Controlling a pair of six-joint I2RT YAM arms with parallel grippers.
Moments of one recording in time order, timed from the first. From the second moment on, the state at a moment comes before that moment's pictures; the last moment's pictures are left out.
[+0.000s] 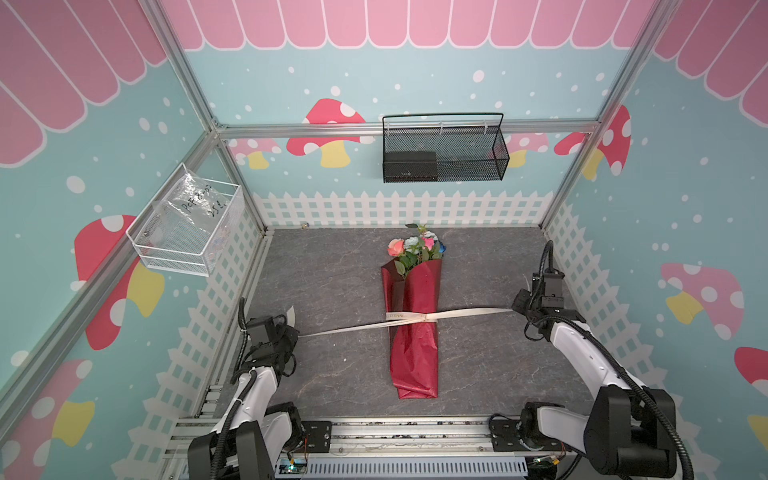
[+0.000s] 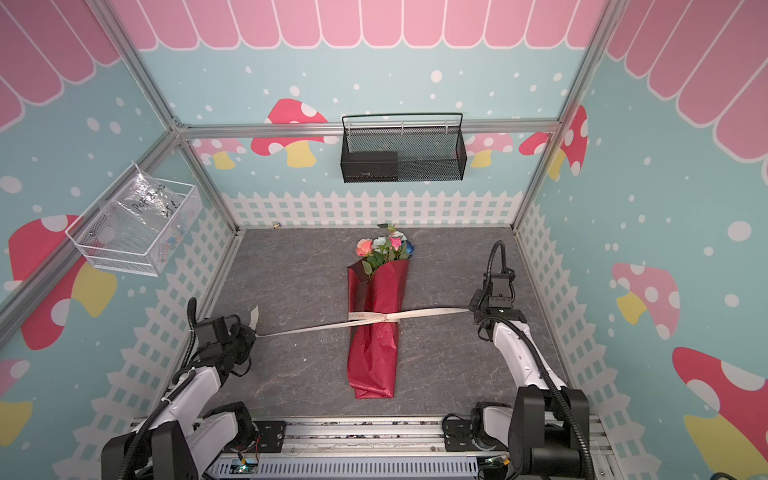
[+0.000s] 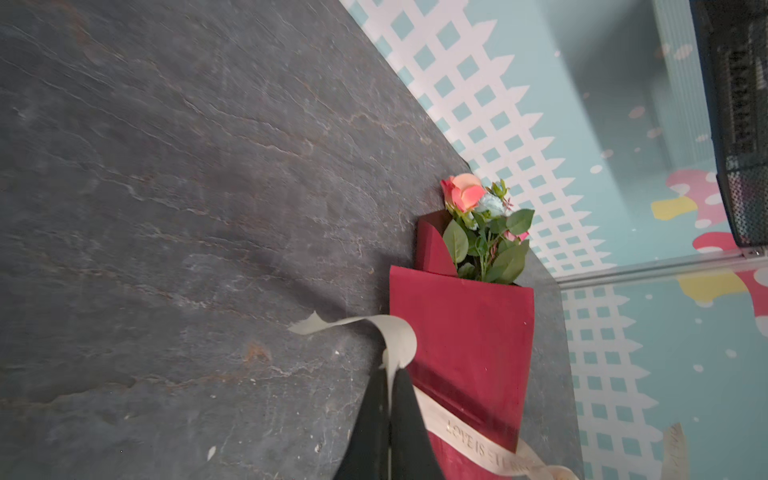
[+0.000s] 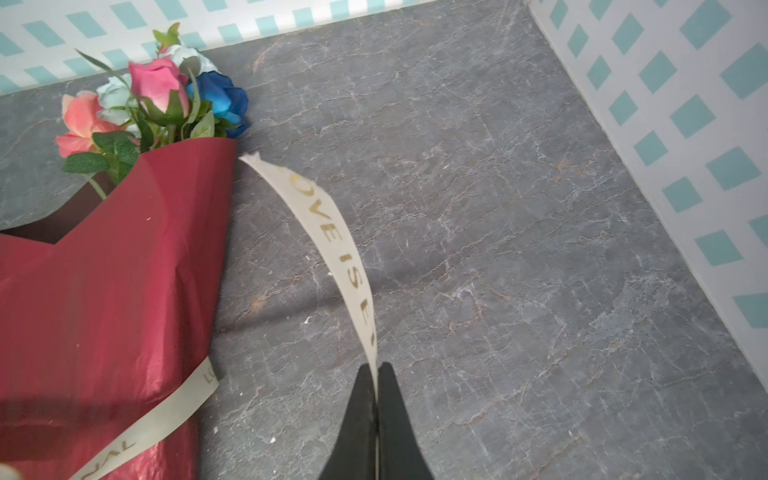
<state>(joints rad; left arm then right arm) -0.18 0.74 0.46 -0.20 0.01 -0.92 0.34 1.01 0.80 -0.56 0.39 0.44</state>
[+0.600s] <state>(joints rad) 0.03 0.76 0.34 -0.20 0.03 -0.93 0.14 1.09 0.73 -0.42 0.28 0.43</state>
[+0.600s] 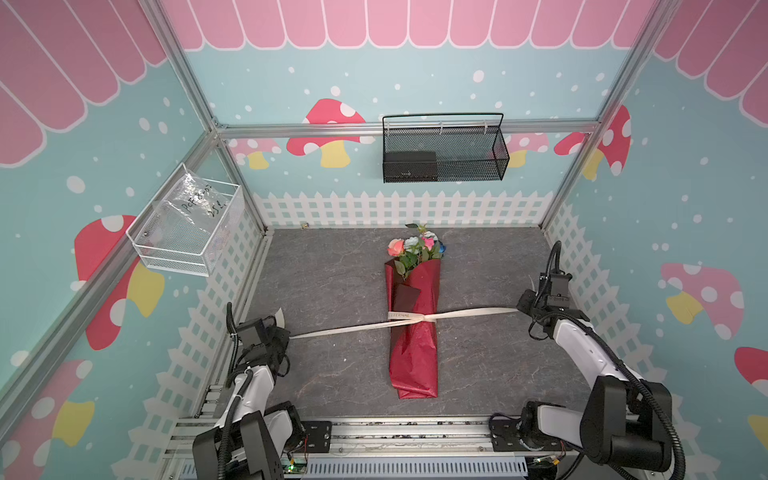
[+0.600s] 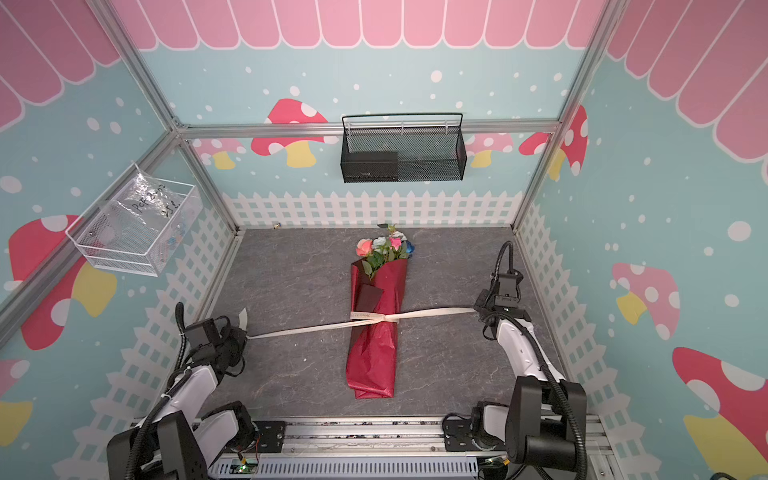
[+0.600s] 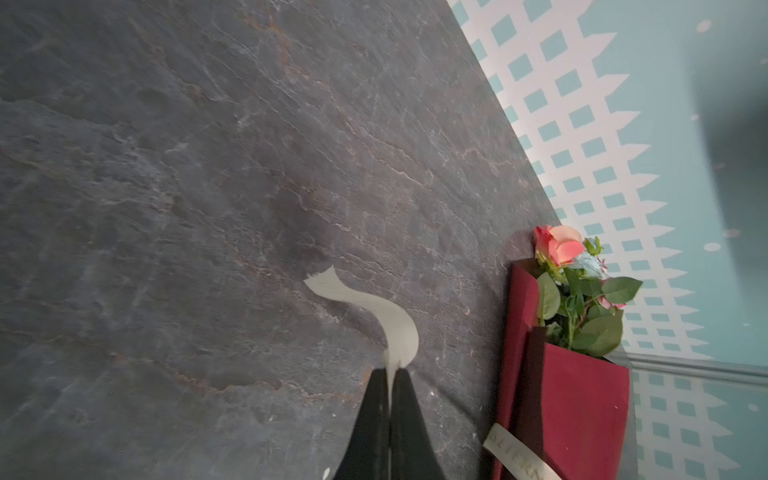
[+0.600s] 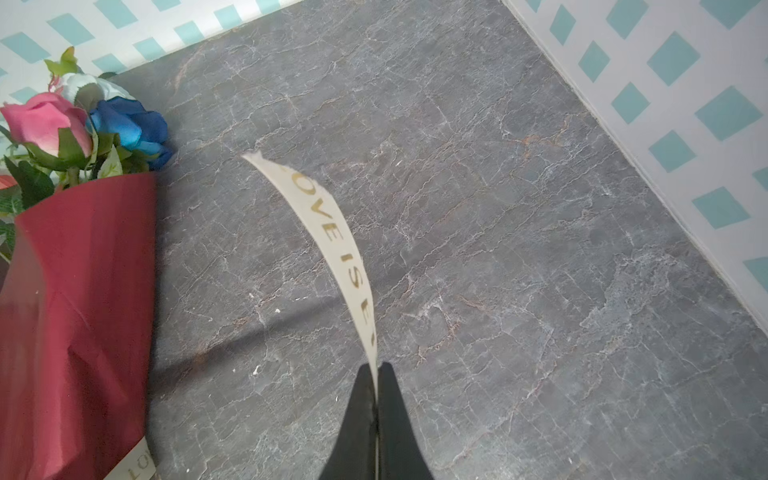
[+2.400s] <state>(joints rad) 0.74 1.19 0.28 0.08 0.29 -0.96 -0.19 1.40 0.87 -0.30 0.04 0.28</state>
